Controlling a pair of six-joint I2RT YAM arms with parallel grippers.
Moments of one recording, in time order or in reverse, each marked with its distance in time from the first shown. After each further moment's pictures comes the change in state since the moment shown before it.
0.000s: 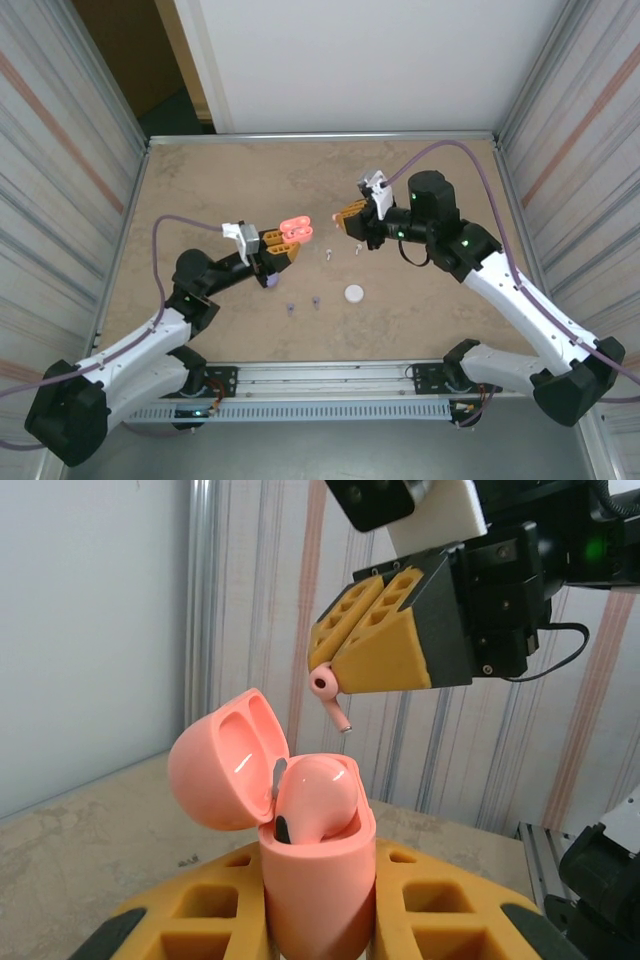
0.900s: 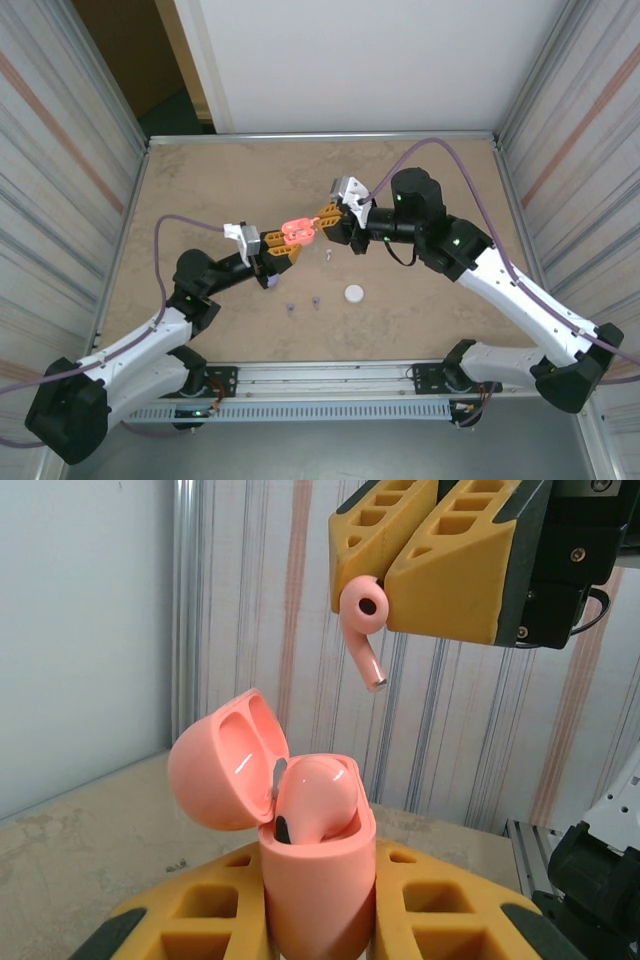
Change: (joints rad) left arm -0.003 0.011 0.000 0.023 0.023 -0.005; right arm 0.138 0.061 0.115 0.000 0.011 -0.247
